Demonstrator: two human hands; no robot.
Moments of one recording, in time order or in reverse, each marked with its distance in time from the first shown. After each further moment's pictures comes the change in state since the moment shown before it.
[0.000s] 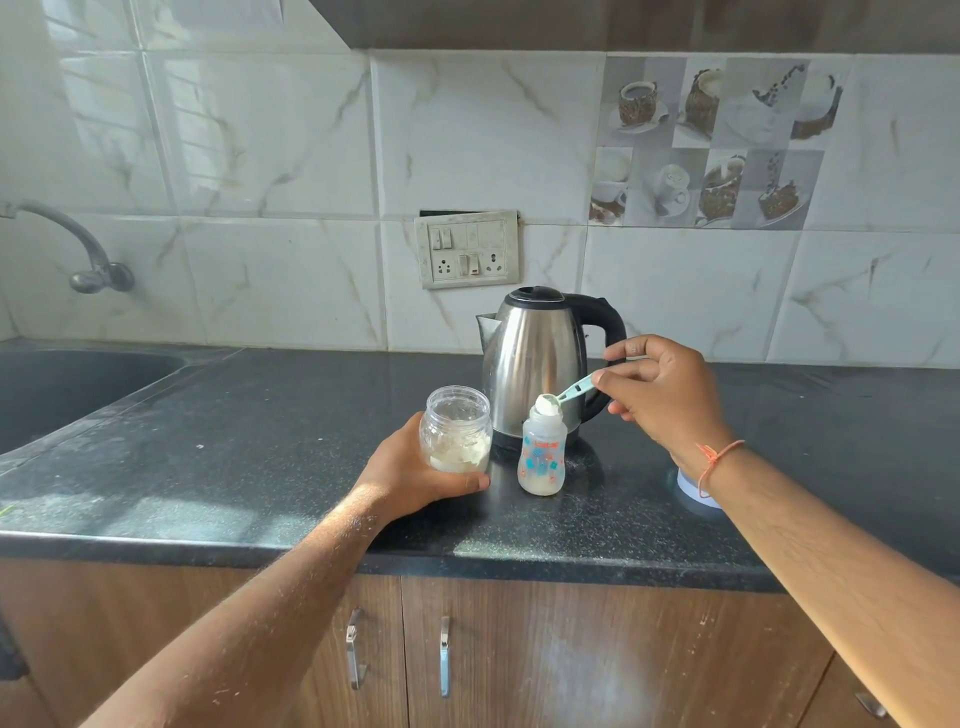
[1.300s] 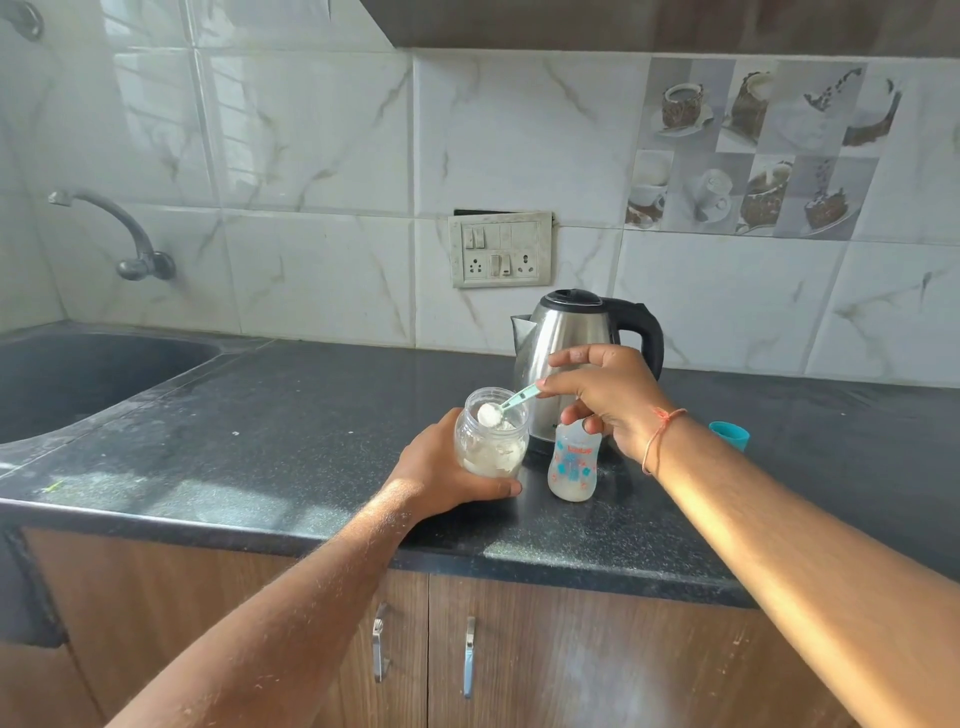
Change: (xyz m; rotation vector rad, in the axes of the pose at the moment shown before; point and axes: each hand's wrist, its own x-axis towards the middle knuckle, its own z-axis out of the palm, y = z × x) left_hand -0.004 0.006 -0.001 0.022 0.007 0.041; right_hand 0.011 -0.040 0.074 0.130 -0.252 0.305
